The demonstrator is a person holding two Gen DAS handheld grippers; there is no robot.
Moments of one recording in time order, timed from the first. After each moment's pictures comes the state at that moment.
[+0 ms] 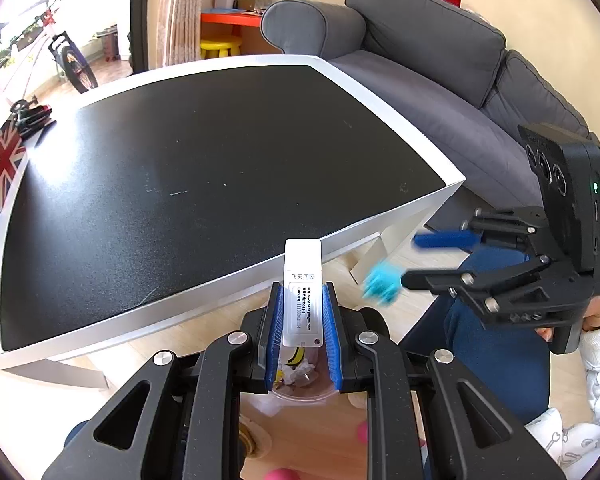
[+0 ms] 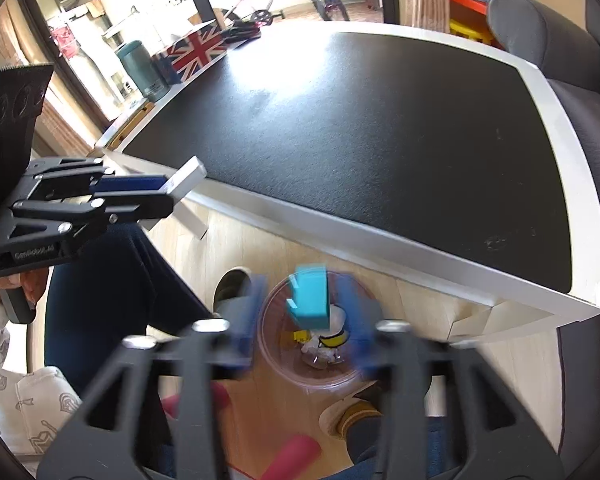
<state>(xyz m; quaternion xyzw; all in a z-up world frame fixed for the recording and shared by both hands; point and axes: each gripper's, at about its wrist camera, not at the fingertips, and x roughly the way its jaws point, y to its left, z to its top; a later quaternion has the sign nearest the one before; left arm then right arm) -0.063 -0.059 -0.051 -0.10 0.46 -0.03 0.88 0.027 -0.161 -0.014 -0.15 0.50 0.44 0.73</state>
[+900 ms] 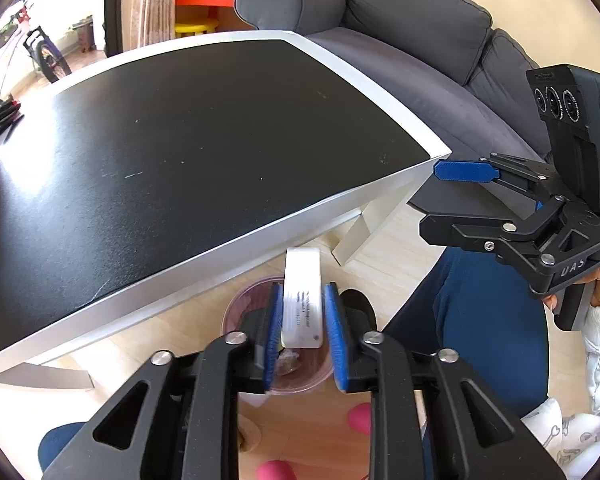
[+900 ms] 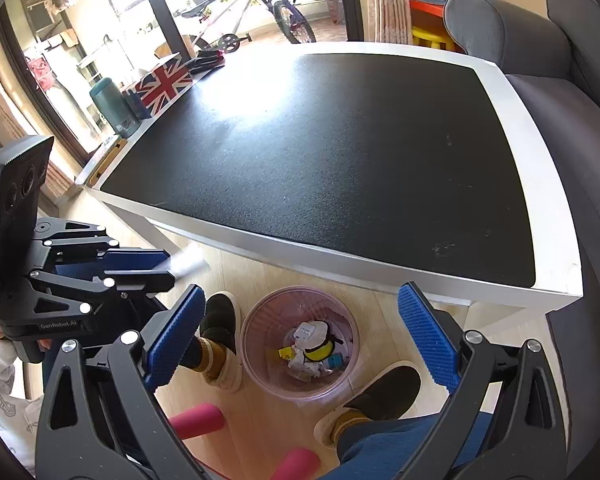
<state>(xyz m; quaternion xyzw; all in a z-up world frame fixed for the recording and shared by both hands) -0.050 -0.078 -0.077 -0.10 0.49 -0.07 0.86 0.047 -0.185 -0.002 -0.12 0.49 0.40 0.76</state>
